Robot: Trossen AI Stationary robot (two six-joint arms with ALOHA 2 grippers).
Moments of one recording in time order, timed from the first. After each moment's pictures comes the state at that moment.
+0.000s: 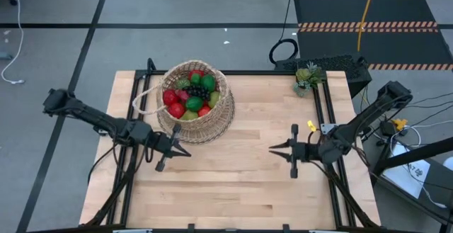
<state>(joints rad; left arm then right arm) -0.33 0.85 0.31 0.40 0.05 0.14 0.66 0.97 0.49 0.27 0.73 -0.03</state>
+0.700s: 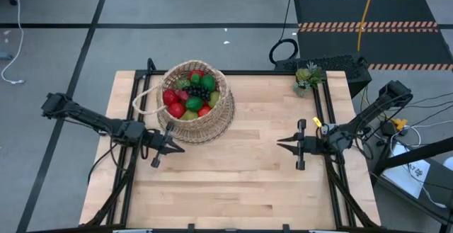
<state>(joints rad) -0.29 0.63 0.09 0.42 0.03 0.07 0.65 0.74 0.17 0.57 0.73 -0.16</state>
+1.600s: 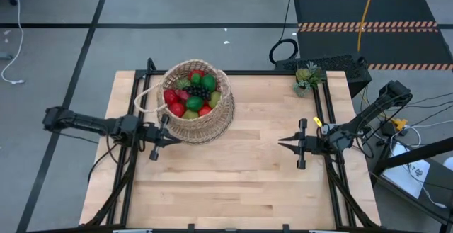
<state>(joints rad) -0.13 0.35 0.01 0.28 0.10 0.10 0.65 0.68 0.14 0.53 0.73 -0.19</state>
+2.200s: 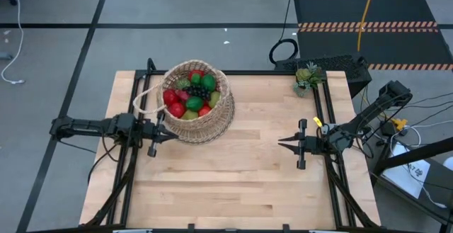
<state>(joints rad) -0.05 0.09 0.01 0.03 0.12 0.09 0.65 0.68 0.14 0.51 0.73 -0.17</state>
